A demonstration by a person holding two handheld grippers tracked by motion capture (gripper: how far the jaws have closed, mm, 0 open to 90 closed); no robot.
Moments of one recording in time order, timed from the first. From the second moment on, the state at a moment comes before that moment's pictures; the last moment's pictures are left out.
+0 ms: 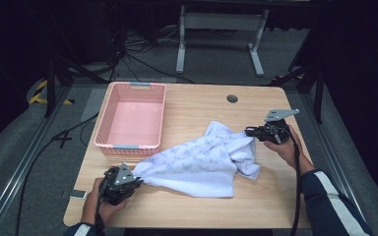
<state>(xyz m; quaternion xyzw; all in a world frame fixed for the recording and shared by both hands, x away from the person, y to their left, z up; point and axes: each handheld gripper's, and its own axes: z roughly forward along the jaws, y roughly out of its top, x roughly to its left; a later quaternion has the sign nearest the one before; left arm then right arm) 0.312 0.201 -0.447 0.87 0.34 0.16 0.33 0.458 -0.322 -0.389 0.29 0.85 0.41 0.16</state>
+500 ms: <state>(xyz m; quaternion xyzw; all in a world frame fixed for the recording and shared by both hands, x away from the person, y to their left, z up) 0.299 0.147 -0.427 0.87 0.28 0.16 0.38 0.416 -0.311 -0.390 0.22 0.86 0.44 0.11</state>
